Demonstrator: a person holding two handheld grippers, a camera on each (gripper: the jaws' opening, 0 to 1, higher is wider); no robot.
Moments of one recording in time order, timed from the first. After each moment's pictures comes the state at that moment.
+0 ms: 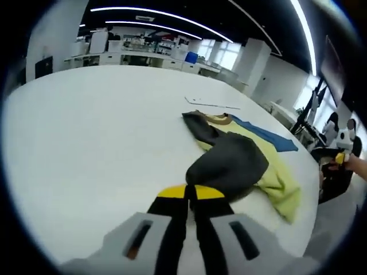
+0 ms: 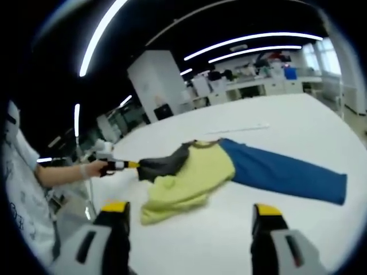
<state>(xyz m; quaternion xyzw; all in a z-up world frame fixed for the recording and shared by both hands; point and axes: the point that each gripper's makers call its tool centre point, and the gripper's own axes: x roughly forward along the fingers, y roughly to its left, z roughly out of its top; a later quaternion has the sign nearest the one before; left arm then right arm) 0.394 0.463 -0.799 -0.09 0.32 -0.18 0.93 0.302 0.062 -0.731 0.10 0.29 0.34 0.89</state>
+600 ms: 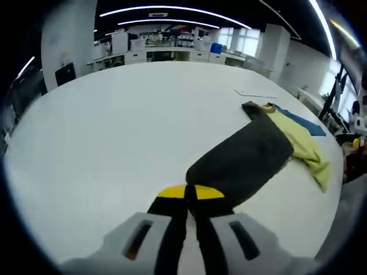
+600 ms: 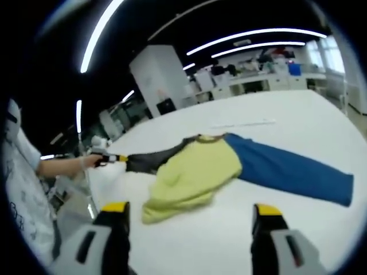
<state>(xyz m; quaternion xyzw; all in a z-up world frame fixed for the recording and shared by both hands) 0.386 0.610 -0.814 -0.01 0.37 -0.09 0.93 0.304 0.075 -0.741 0.09 0.31 0.35 0.88</state>
